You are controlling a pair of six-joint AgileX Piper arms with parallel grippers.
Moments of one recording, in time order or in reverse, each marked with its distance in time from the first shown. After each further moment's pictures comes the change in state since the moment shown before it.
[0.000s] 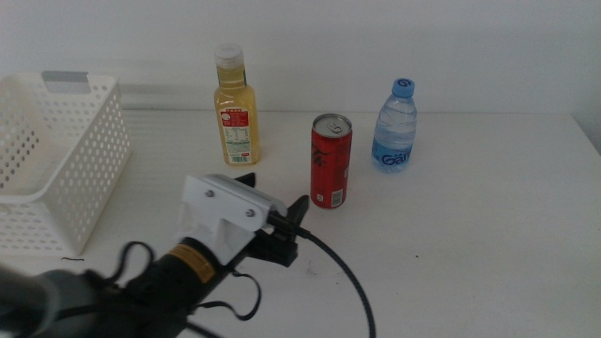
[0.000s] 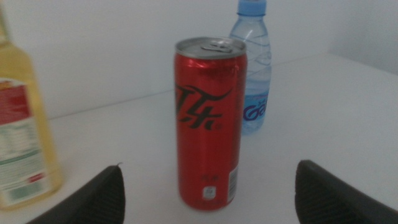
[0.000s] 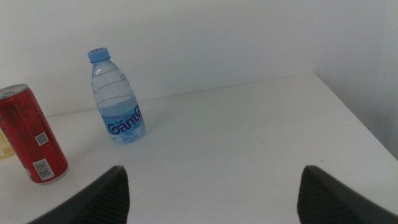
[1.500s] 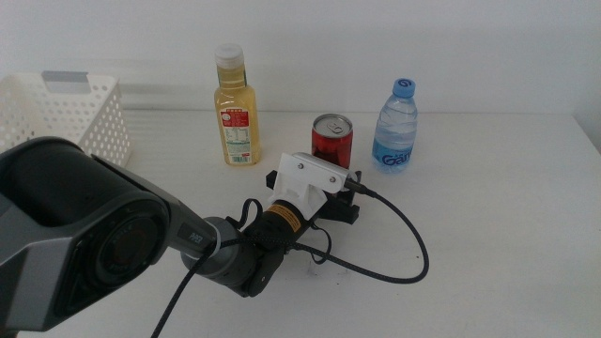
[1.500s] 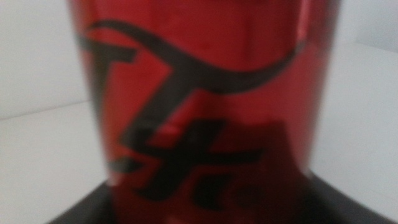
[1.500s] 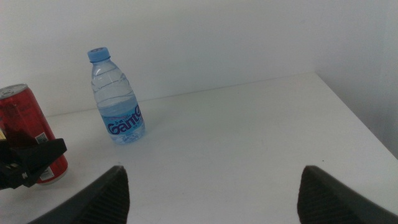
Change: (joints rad) left arm -0.001 0.544 -0.615 0.021 0.058 -0.016; right arm 0.000 0.000 0.000 0.000 0.000 0.000
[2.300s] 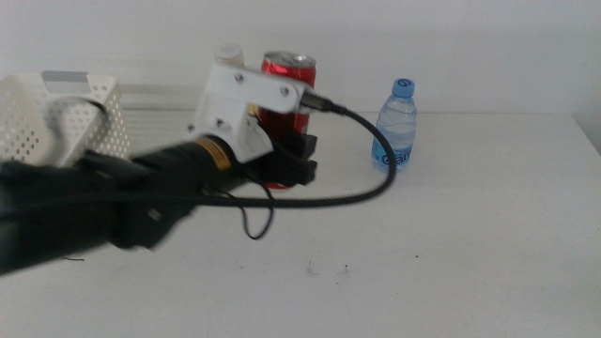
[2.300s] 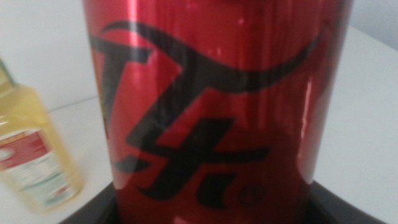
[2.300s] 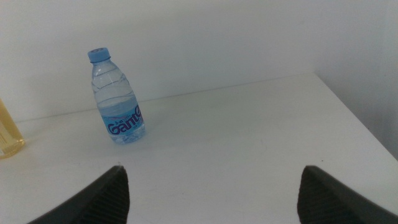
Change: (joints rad) left arm 0.013 -0.780 0.226 -0.131 0.819 0.115; right arm 0.000 0.000 0.000 0.000 0.000 0.000
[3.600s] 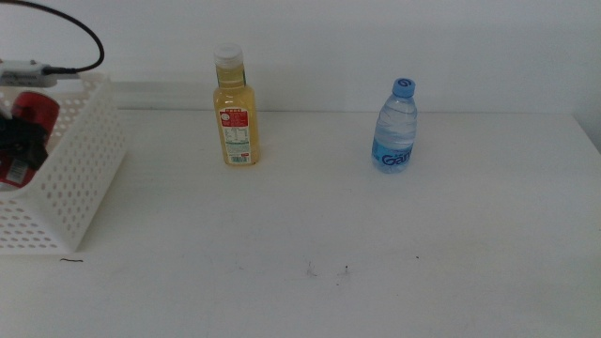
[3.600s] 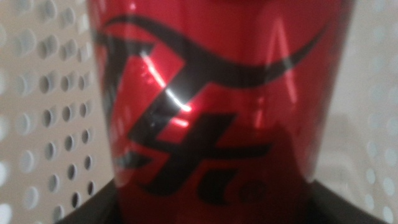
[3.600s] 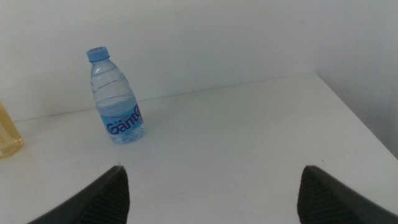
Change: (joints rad) left arm 0.952 0.569 -0.874 -0.049 1.275 0.484; right arm 0.000 0.000 0.000 0.000 0.000 0.000
